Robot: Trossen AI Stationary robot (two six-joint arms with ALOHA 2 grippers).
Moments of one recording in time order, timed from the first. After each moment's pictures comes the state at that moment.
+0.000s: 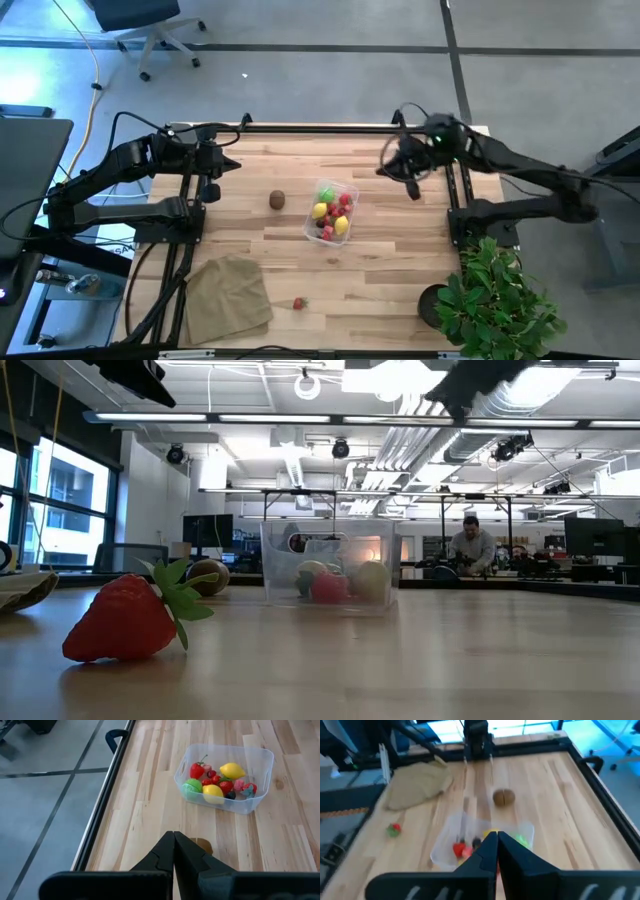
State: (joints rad) left arm 0.53 0.72 0.99 -0.92 0.06 0.37; right arm -0.40 1.01 1.01 -0.50 -0.44 -0.12
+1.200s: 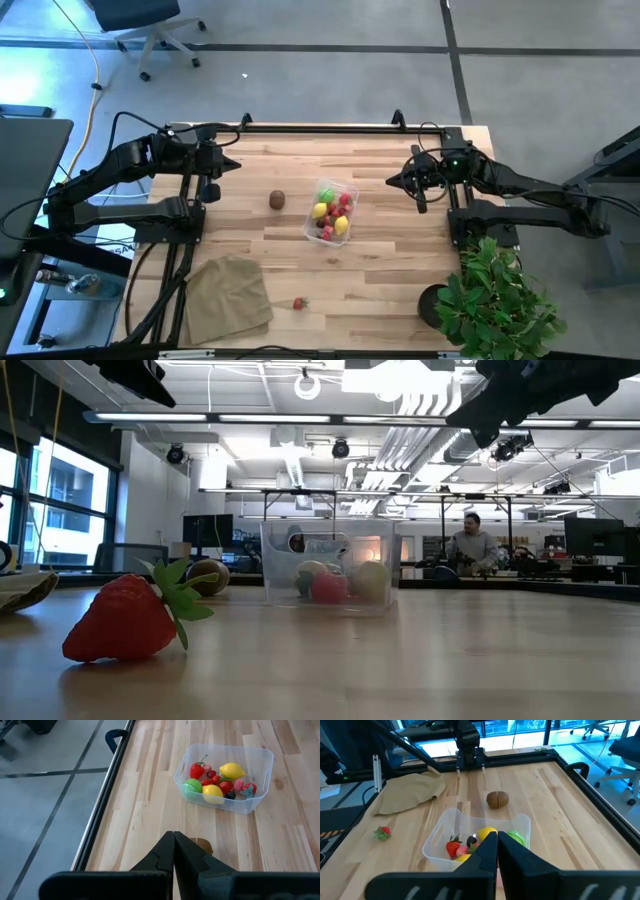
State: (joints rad) left arm 0.53 0.72 0.99 -0.92 0.06 0.37; right arm -0.40 0.73 0.61 -0.22 -0.38 -0.05
